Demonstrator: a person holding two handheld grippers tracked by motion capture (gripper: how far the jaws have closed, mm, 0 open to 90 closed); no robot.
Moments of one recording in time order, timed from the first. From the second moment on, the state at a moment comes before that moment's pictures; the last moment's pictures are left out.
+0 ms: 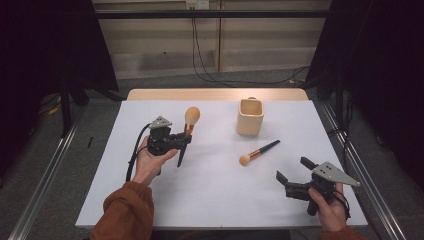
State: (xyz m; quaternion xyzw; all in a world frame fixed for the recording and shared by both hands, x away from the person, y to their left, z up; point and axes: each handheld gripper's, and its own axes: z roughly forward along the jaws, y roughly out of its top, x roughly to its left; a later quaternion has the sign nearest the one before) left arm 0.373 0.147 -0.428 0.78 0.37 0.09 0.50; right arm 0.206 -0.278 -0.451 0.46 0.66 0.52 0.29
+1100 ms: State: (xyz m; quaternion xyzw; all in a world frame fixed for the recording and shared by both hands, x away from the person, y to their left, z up) left arm 0.321 0.153 -0.405 0.73 0.32 0.10 0.59; right arm 0.212 -0.255 -0.423 0.38 0.66 0.61 0.22
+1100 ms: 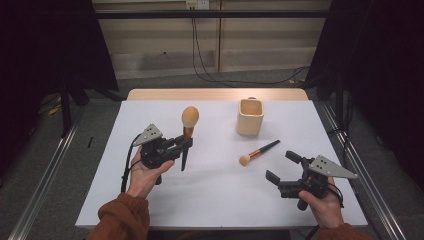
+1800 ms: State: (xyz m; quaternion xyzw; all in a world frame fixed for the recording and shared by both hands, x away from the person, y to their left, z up) left arm 0.304 0.130 -0.405 0.74 0.29 0.08 0.61; right arm 0.240 -0.216 -0.402 0.34 0.66 0.64 0.19
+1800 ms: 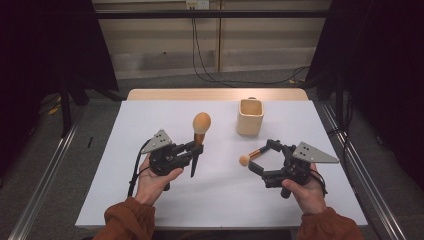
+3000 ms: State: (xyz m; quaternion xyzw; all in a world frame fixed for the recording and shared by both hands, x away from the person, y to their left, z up) left arm 0.299 0.085 -0.398 0.74 0.25 0.08 0.62; right arm 0.292 -0.150 -0.376 0.31 0.67 0.66 0.15
